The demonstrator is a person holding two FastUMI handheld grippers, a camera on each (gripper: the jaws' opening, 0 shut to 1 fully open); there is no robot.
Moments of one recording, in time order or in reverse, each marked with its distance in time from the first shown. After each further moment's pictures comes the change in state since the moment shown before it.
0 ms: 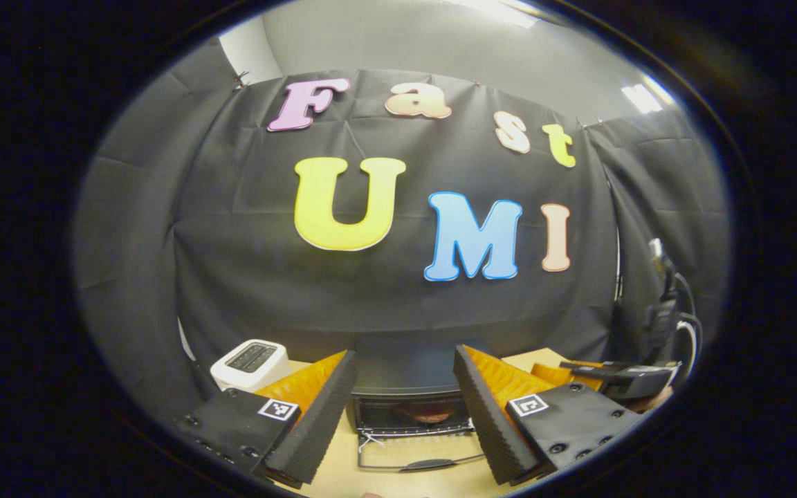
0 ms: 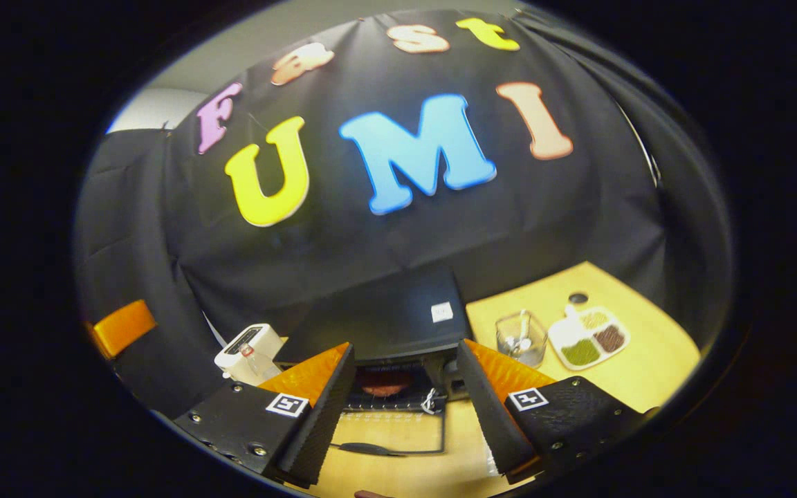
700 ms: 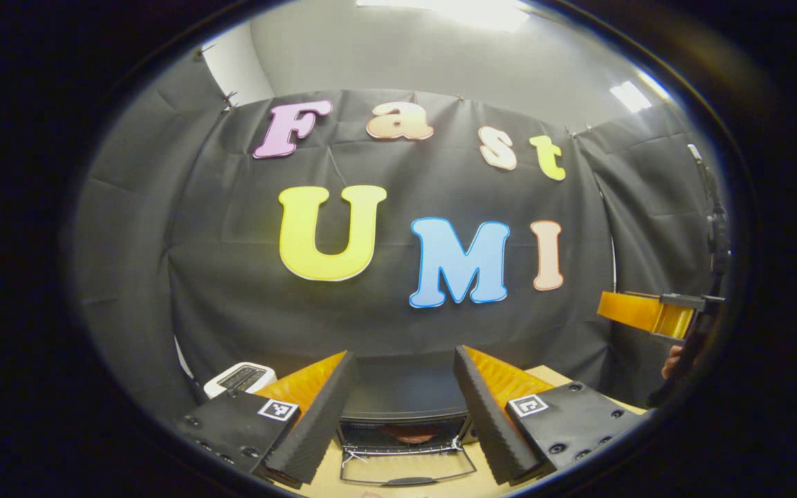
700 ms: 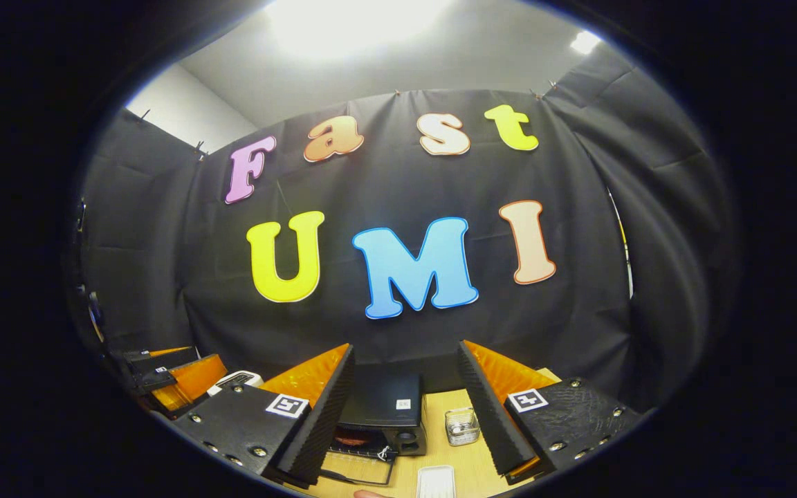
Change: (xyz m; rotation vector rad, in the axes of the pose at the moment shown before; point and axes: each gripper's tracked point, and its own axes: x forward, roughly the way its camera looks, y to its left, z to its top) left arm 0.004 -0.042 0.033 0.033 -0.069 0.018; right arm -0.074 -0.020 0.120 -0.130 -0.260 -0.039
